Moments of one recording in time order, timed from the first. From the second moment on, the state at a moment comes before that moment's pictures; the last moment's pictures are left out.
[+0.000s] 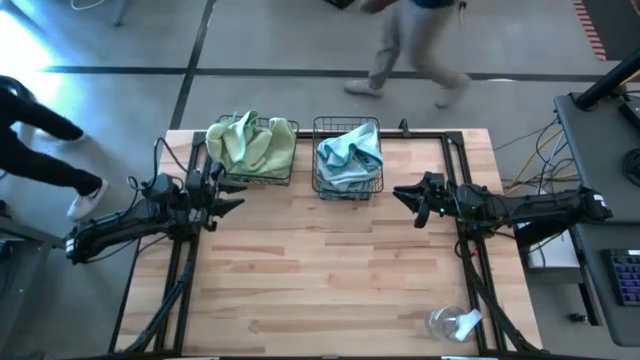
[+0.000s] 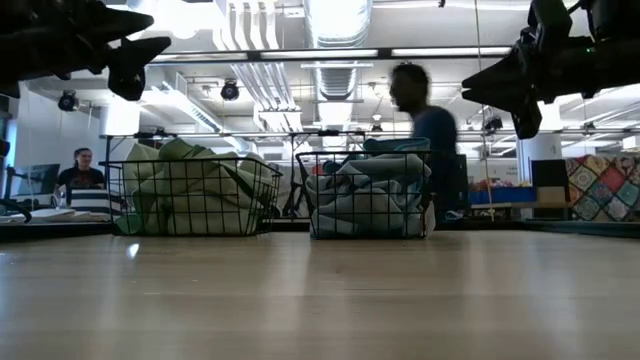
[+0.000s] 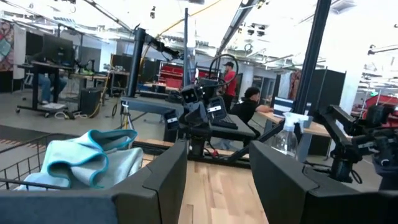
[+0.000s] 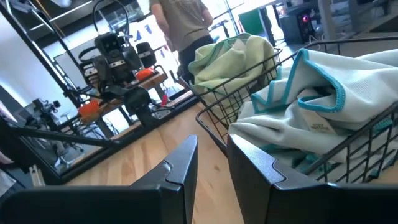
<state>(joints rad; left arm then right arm) 0.35 0.14 0.15 0.20 0.33 -0.23 -0.04 0.52 0.14 0.35 0.26 0.46</state>
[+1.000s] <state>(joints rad) 0.35 0.08 0.01 0.34 0.33 -0.27 -0.04 0.50 0.02 0.35 0.30 0.56</state>
